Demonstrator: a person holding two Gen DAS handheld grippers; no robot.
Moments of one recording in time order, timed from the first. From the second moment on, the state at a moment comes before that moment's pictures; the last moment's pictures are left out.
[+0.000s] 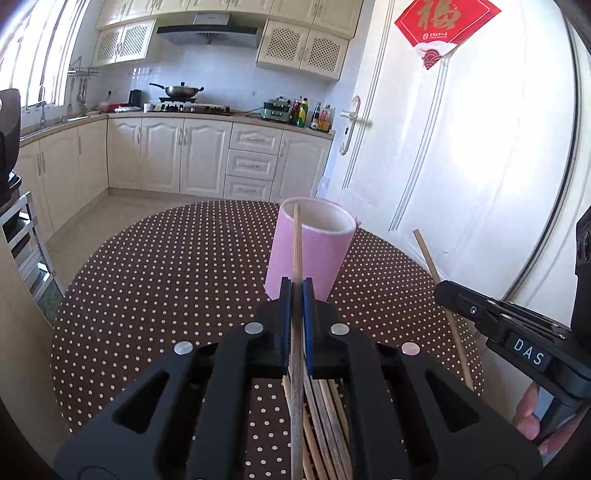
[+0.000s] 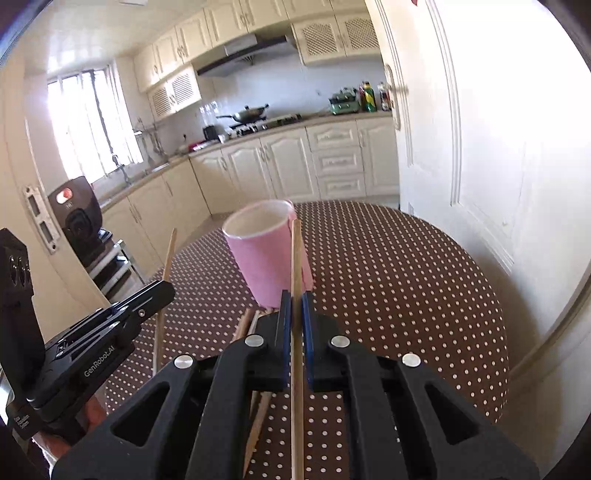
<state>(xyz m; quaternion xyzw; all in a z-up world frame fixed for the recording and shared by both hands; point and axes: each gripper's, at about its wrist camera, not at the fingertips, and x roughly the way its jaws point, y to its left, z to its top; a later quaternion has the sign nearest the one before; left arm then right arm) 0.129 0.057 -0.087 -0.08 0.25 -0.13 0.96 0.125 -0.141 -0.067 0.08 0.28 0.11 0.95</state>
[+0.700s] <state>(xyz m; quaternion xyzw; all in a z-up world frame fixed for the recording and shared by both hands) 0.113 0.059 -0.040 -0.08 0.18 -0.14 0.97 0.120 -0.141 -0.033 0.07 0.21 0.12 0.97</state>
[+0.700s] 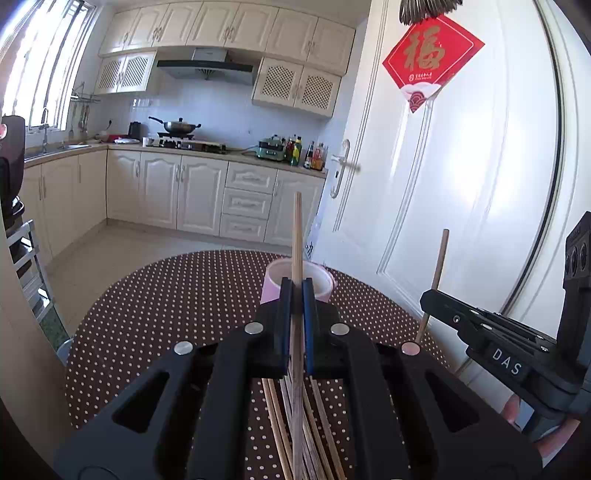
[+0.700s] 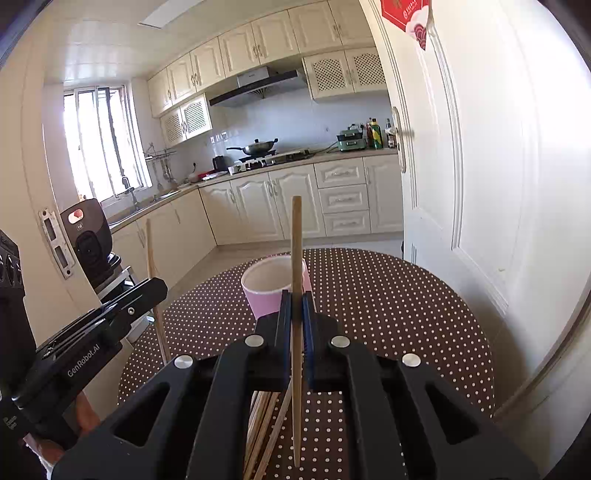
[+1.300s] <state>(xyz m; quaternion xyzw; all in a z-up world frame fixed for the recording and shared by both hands) 0.126 0.057 0.000 -0.07 0.12 -0.13 0.98 0.123 -0.137 -0.003 0.05 0.15 0.12 0.98</state>
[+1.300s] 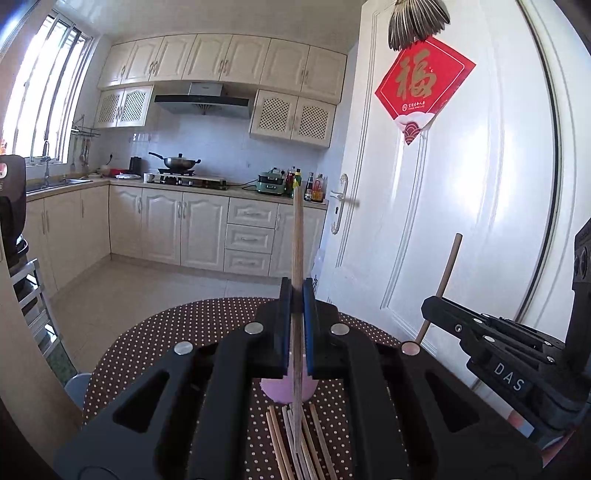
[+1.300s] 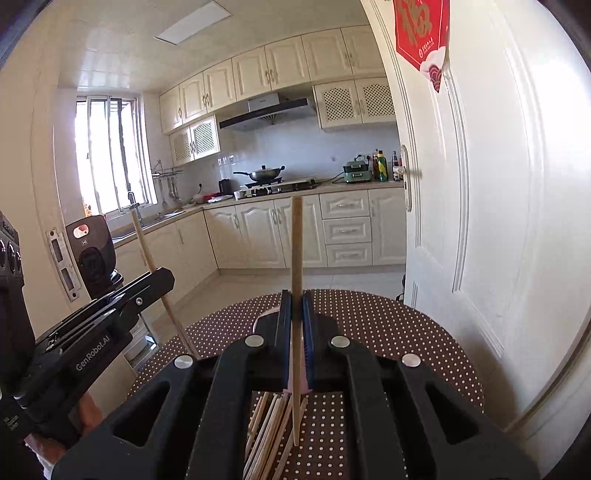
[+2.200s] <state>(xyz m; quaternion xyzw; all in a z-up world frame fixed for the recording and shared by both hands) 0.149 0.063 0.054 -0.07 0.06 -0.11 0.99 0.153 -0.135 0.054 0.05 0.08 0.12 0.99</state>
